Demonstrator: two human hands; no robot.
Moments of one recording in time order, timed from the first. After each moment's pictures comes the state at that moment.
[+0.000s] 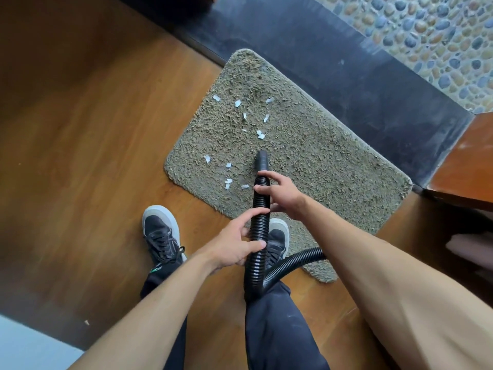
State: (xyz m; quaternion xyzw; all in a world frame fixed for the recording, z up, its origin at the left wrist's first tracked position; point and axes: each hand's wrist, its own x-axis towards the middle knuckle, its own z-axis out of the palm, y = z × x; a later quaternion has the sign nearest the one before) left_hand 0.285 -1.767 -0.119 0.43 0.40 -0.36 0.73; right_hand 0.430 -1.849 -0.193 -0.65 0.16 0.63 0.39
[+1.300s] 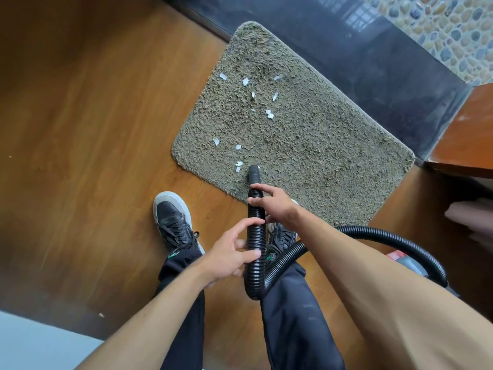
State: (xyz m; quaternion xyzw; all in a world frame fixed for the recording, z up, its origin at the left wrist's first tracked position) left_hand 0.204 -1.741 -0.106 0.38 0.39 -0.39 0.74; right_hand 0.340 -1.836 -0.186 -0.67 0.19 0.64 0.34
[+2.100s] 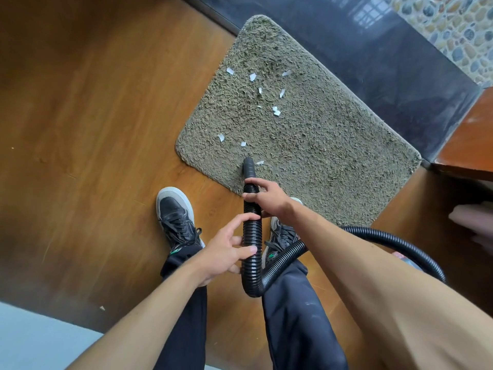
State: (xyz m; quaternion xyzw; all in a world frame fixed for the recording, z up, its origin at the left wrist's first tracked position) left_hand 0.193 -1.728 -0.112 0.38 0.40 -0.38 0.75; right_hand 0.335 -1.815 -0.191 -0.67 0.14 0.65 0.32
